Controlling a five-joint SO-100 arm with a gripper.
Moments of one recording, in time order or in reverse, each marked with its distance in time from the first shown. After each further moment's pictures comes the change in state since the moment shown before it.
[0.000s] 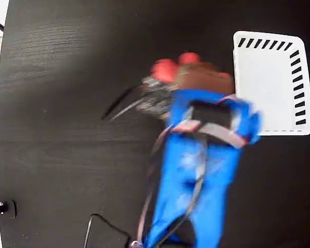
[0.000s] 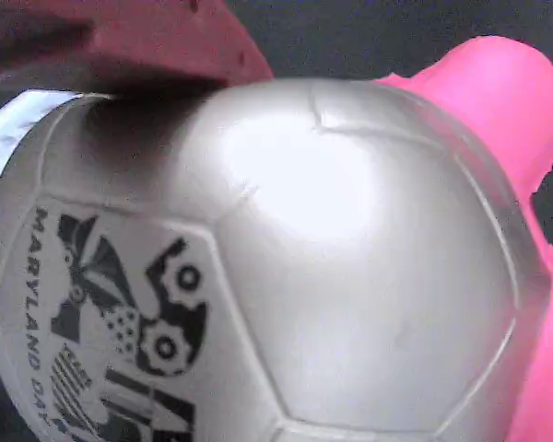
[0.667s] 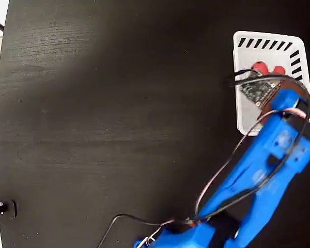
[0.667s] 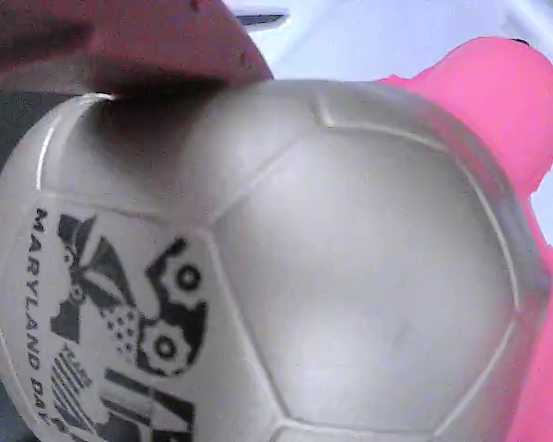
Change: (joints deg) arm 20.2 -21.2 -15.3 -7.7 1.8
